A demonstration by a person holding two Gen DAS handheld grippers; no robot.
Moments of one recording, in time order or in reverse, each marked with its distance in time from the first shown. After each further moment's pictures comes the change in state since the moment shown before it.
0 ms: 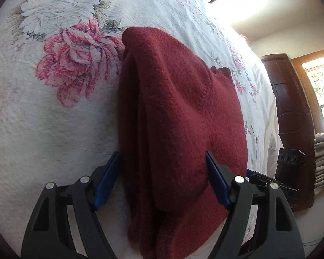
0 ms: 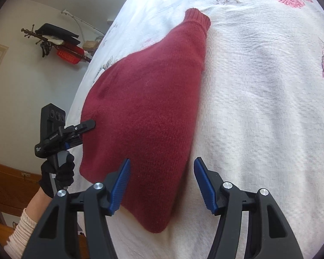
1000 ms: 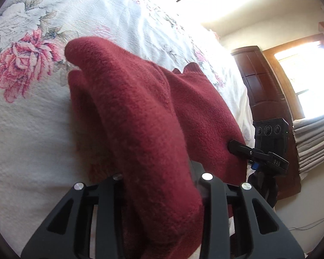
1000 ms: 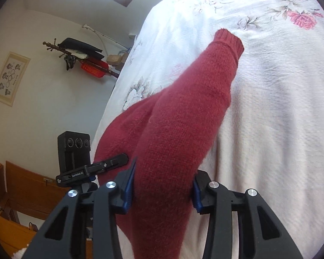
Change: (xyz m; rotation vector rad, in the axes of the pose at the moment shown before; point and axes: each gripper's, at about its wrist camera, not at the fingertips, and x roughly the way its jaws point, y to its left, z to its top) left arm 0.000 -0.100 -0.032 0.098 -0.013 -0.186; right arm -0.061 0.024 0.010 -0.009 -0.087 0.175
